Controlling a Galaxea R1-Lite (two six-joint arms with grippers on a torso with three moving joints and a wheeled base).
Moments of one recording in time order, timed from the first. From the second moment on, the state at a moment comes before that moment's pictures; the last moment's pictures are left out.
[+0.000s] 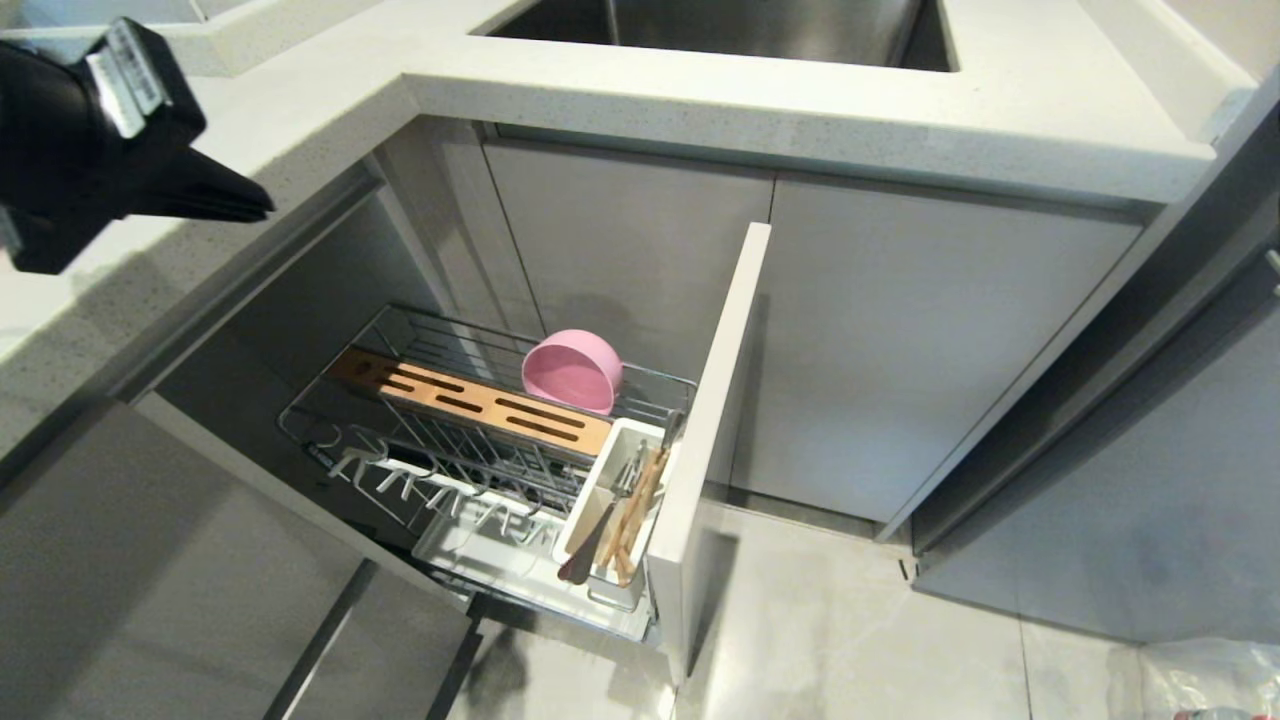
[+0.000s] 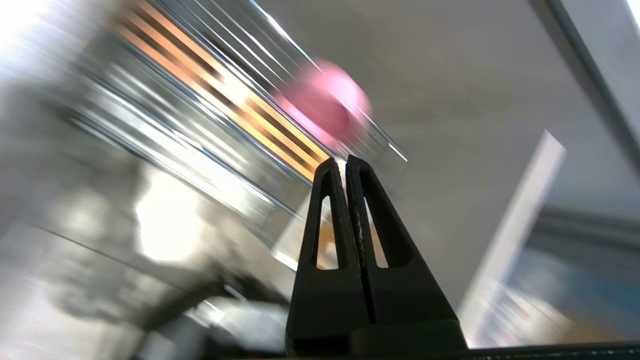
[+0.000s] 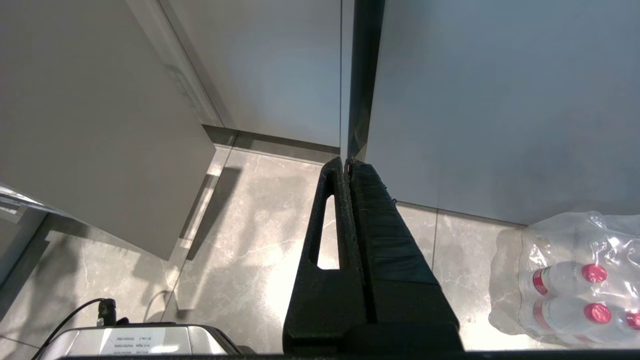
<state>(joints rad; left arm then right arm) -0.35 1.46 -1.95 0.92 0.24 -0.63 0.00 0.00 0.00 0.00 -0.02 0.05</state>
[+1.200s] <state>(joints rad) 0.22 1.50 -1.93 0.58 0.41 -0.34 0.00 0.00 0.00 0.00 -0.02 0.05</state>
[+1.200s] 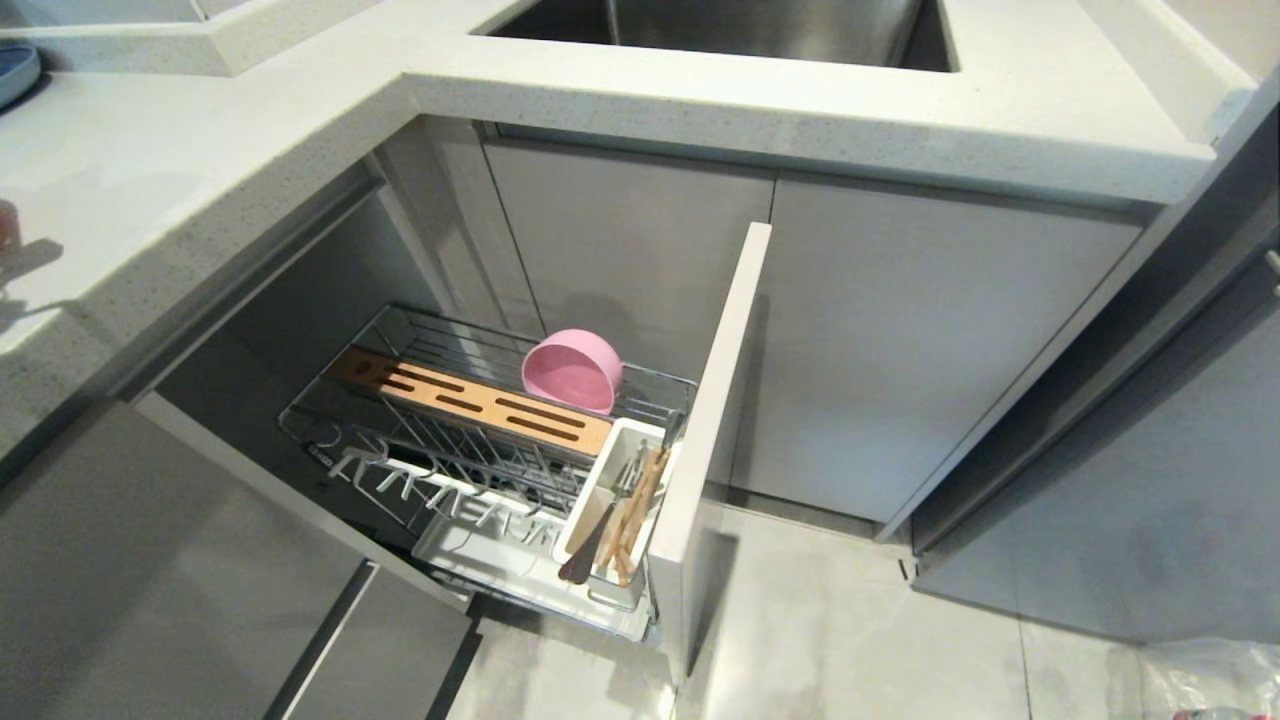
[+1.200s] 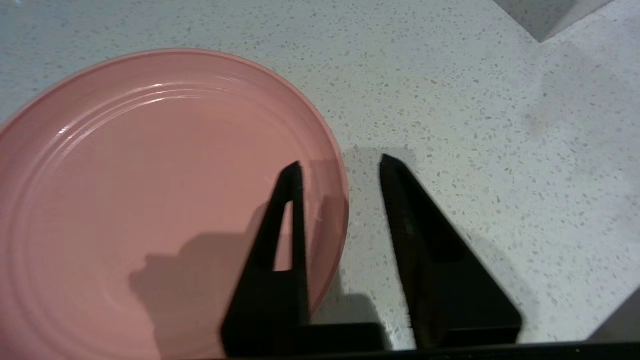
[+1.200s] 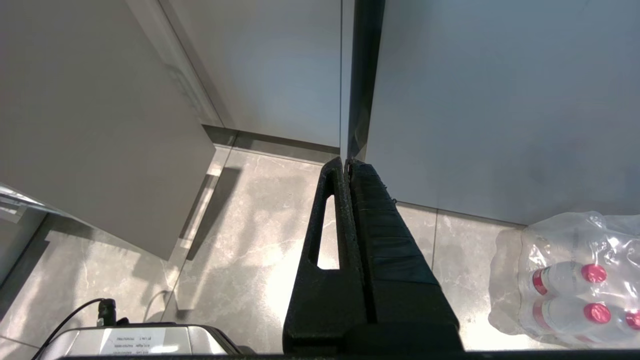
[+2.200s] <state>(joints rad) 0.28 1.64 -1.94 0.55 0.41 -0.33 0.00 0.00 0.00 0.00 -0.02 0.04</state>
